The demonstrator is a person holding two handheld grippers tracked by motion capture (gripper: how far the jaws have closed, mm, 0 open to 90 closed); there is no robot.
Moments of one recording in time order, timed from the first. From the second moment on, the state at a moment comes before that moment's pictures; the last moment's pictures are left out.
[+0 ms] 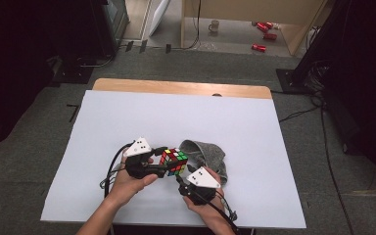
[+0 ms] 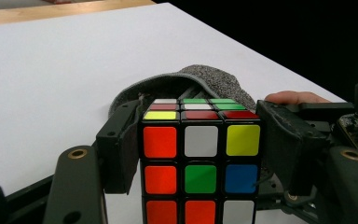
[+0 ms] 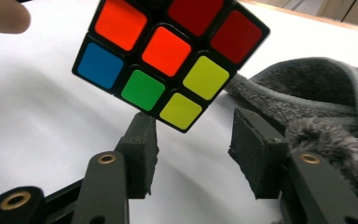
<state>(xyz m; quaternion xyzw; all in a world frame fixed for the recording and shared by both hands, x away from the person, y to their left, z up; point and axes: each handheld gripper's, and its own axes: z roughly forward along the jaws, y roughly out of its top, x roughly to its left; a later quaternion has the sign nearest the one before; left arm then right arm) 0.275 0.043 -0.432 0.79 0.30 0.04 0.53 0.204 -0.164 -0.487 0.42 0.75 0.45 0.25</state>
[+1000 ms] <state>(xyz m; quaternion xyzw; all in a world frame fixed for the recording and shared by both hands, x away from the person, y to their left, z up) 0.272 0.045 -0.441 0.80 0.30 0.04 0.52 0.206 -0.171 -0.487 0.41 0.75 0.43 0.28</state>
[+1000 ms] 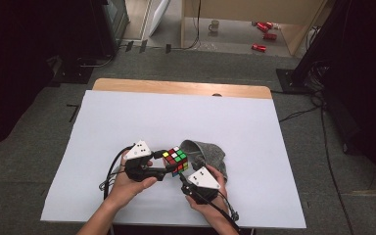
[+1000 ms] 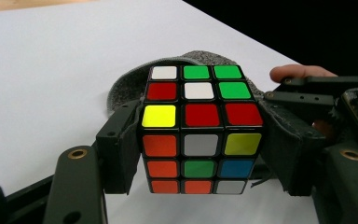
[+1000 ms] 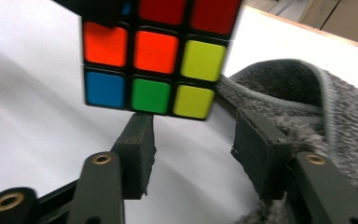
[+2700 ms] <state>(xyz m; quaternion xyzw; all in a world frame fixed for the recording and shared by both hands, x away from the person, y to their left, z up) 0.253 0.037 -0.486 0.85 0.19 0.07 0.48 0.211 -0.188 -0.454 0.50 0.70 0.49 0.18</state>
